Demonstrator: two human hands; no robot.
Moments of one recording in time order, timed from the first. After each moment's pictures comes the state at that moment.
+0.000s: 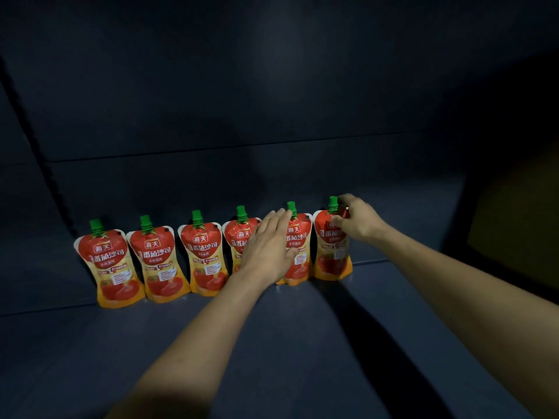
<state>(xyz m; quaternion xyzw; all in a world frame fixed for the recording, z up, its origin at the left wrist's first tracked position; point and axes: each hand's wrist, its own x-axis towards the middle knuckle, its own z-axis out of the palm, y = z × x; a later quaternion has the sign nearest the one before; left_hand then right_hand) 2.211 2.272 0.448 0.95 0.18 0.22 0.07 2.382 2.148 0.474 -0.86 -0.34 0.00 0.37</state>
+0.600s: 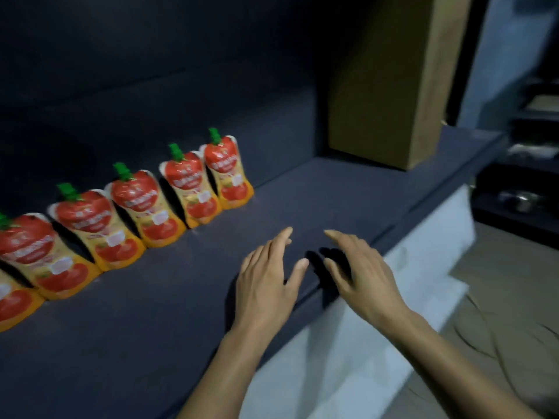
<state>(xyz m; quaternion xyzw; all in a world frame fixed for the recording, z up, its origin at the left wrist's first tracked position) 2.096 2.112 0.359 0.95 -0.02 0.21 0.24 2.140 1.944 0.329 -0.90 -0.21 -0.19 0.34</state>
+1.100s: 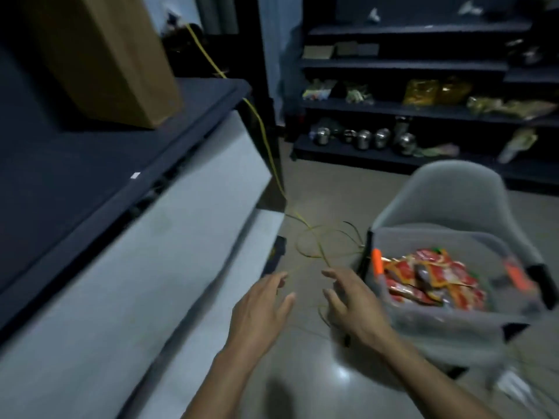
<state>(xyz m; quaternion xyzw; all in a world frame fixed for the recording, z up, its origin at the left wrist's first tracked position) 2.020 1.779 0.223 0.94 -0.22 -0.08 0.27 1.959 1.594 0.189 -0.92 0.12 -0.06 0.37</state>
